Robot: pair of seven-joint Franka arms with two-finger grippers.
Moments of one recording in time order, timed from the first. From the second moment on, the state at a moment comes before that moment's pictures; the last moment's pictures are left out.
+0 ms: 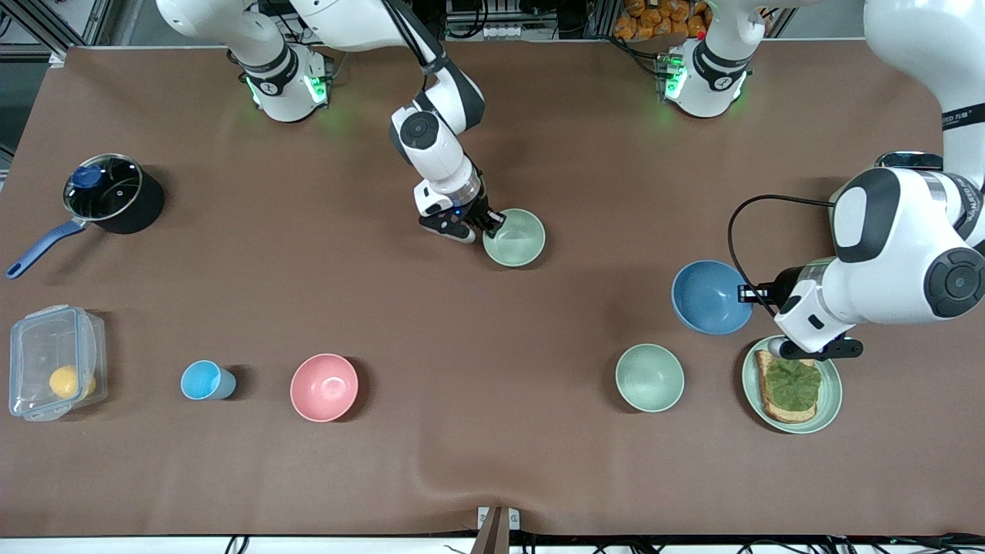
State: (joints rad) left arm -0.04 0.44 -0.09 -1.50 -0.10 1.70 -0.12; right arm 0.91 0.53 0.01 -2.10 0.46 2.92 0.96
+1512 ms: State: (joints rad) left arm -0.13 0.44 -0.13 -1.49 -0.10 1.65 -0.31; right arm 0.87 0.36 -0.22 -1.96 0.47 2.34 1.28
